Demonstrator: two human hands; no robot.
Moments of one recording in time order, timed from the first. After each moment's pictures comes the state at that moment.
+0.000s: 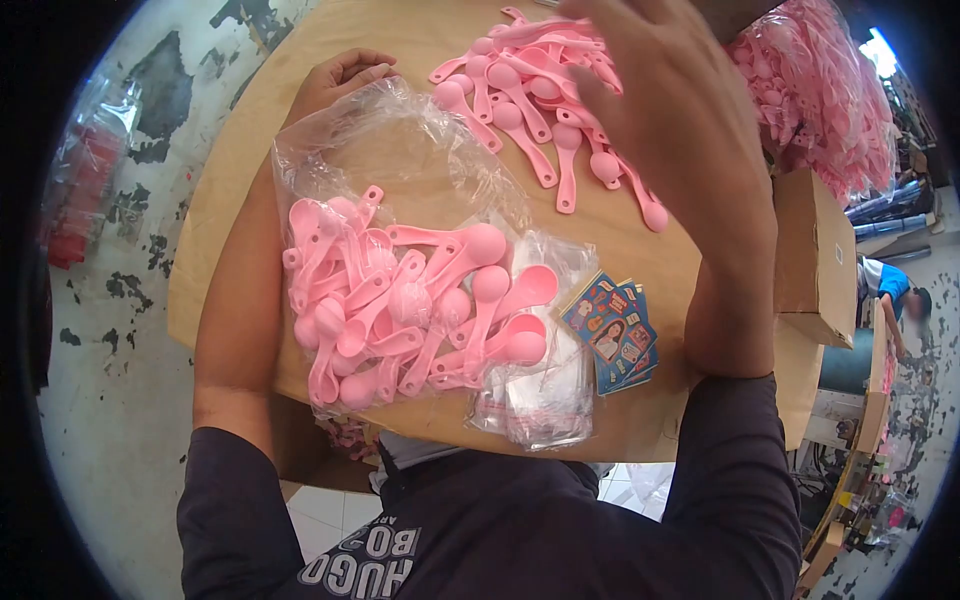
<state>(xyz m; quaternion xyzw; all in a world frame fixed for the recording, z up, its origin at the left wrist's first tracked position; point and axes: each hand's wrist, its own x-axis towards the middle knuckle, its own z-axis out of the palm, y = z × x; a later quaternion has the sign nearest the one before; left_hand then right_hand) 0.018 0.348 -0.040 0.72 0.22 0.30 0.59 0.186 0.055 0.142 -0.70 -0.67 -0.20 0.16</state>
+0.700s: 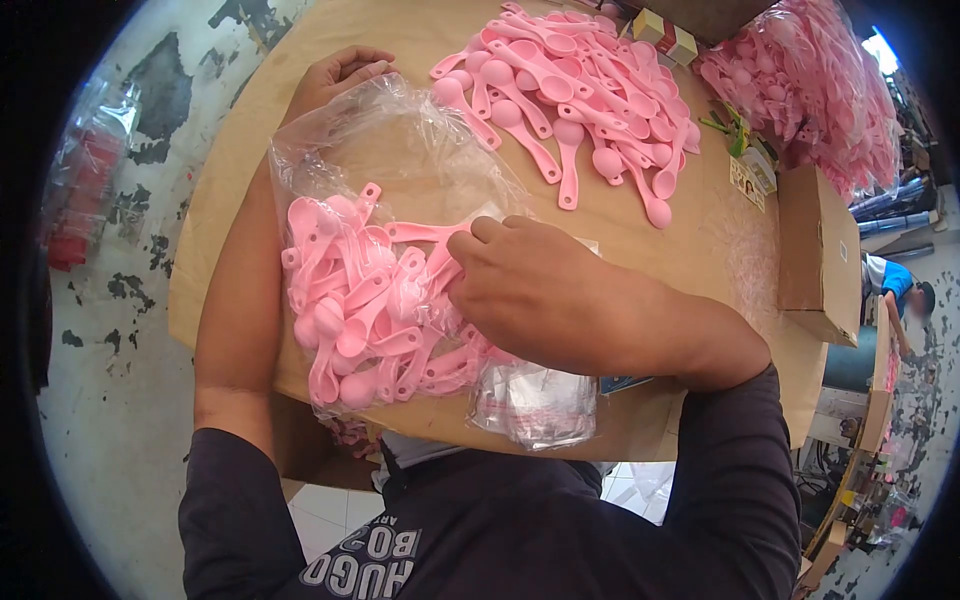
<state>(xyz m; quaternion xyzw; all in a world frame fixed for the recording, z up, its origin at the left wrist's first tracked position) 0.016 0.352 -0.041 0.72 0.21 0.29 0.59 0.167 0.032 0.065 -0.44 -0.89 0.08 -0.05</state>
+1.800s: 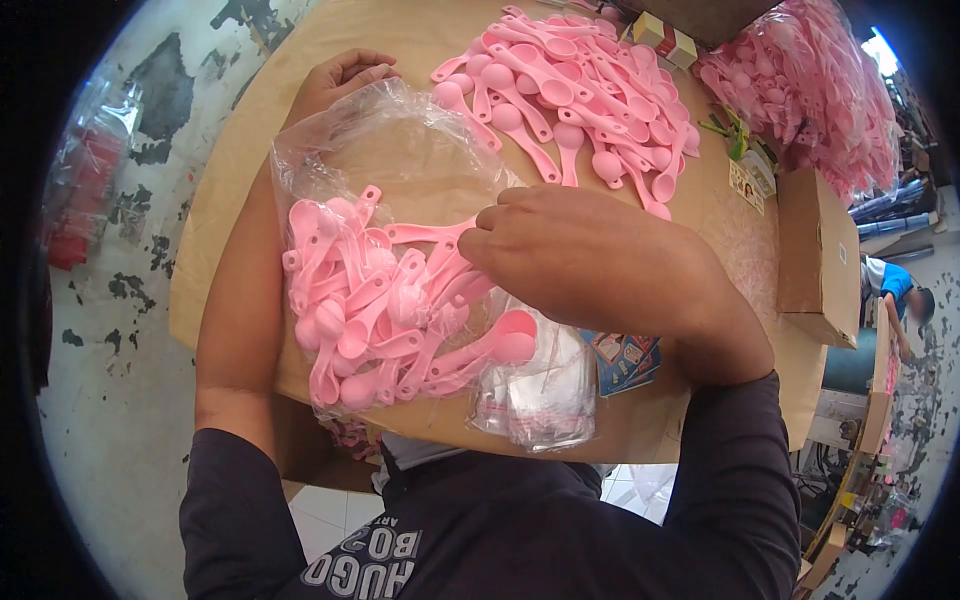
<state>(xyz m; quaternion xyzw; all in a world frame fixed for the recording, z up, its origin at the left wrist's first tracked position) 0.017 0.347 -0.039 0.72 0.22 0.30 0.58 0.195 0.038 0.081 -0.45 -0.89 0.07 0.04</state>
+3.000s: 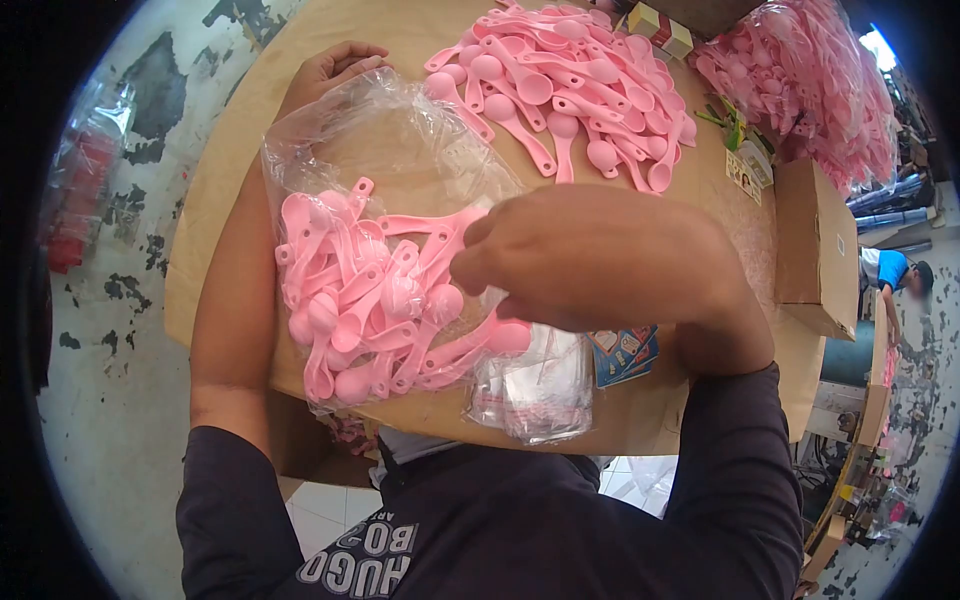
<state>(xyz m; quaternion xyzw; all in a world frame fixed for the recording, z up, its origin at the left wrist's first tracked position) 0.017 0.351 -0.039 0.71 0.21 0.30 0.60 0.195 0.042 0.098 -0.41 -0.88 0.24 0.04</state>
